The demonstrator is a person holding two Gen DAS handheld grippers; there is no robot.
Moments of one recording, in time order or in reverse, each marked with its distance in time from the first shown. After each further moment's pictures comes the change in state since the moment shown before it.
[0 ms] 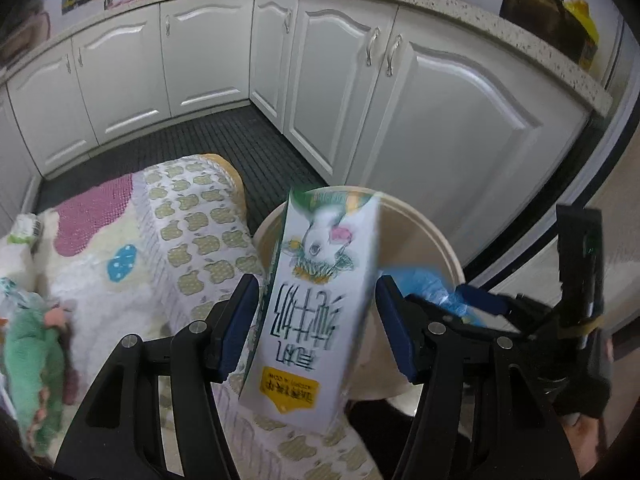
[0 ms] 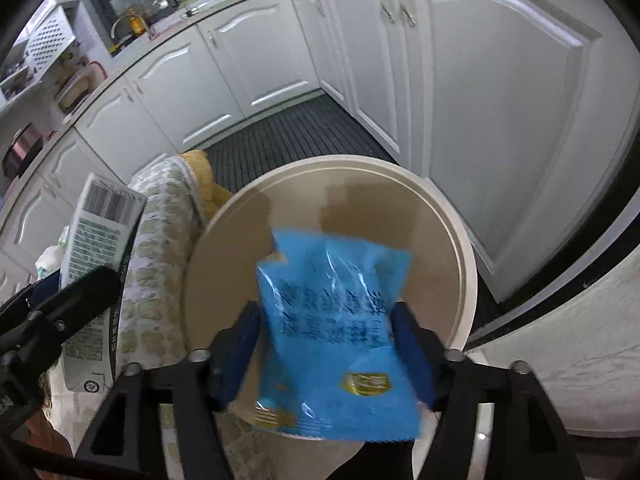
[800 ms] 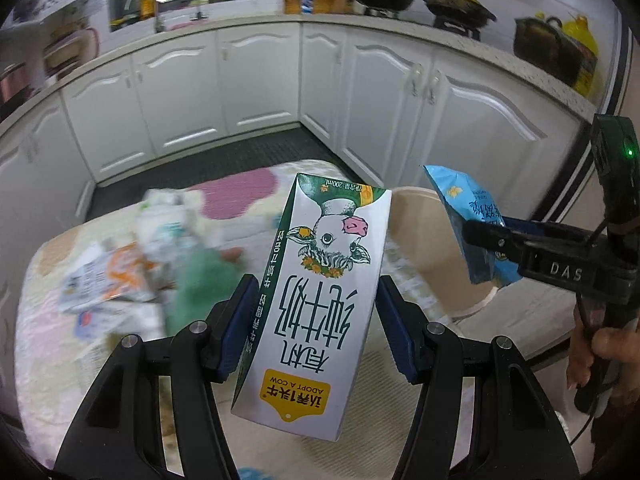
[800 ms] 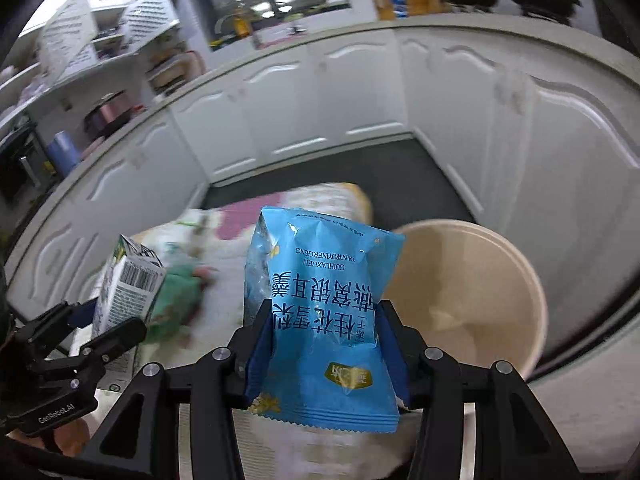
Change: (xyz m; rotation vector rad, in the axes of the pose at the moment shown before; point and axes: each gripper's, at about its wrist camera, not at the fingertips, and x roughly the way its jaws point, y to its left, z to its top) left arm -0.122 0.079 -0.060 0.015 -0.083 0.137; right arm -0.077 0.105 -0.011 -0.220 -0.110 0.161
